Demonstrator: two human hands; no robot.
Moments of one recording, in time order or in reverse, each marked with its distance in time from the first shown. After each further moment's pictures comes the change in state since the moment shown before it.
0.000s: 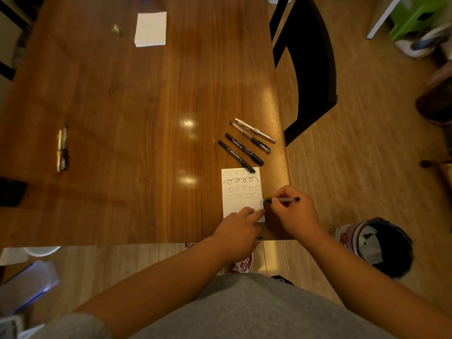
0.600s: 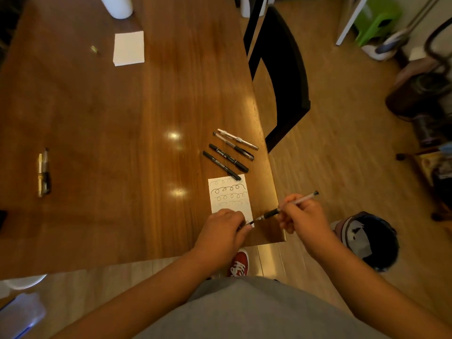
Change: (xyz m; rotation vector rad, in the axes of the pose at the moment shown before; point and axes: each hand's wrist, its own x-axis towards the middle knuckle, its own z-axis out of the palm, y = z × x) left_hand -0.014 0.001 -0.014 -0.383 0.322 -0.267; right_hand -0.036 -0.021 -0.048 0.529 -0.016 0.187
